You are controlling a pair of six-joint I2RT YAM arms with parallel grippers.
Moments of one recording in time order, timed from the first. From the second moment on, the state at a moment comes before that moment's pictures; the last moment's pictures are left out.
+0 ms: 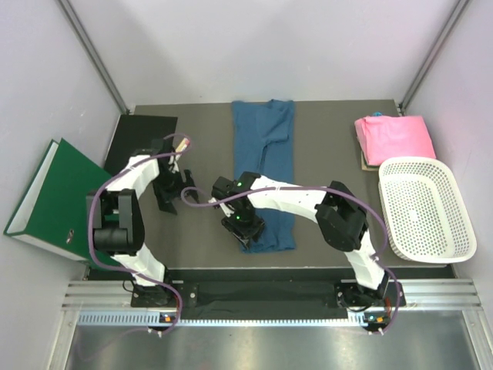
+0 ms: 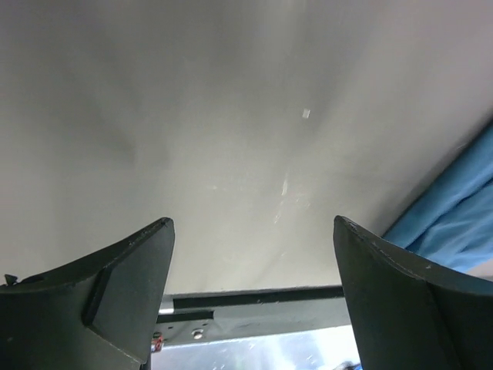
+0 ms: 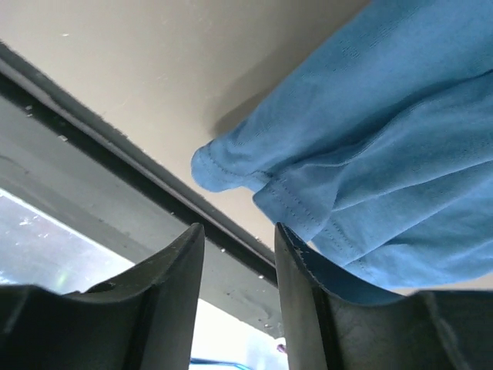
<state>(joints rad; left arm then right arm) -0.01 1.67 1.14 -0.93 0.19 -0.39 1.08 2.09 1.71 -1.13 -0.20 0.23</state>
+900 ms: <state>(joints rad) 0.06 1.67 1.16 -0.95 0.24 -0.34 1.08 2.13 1.65 -1.08 -0.02 0.26</state>
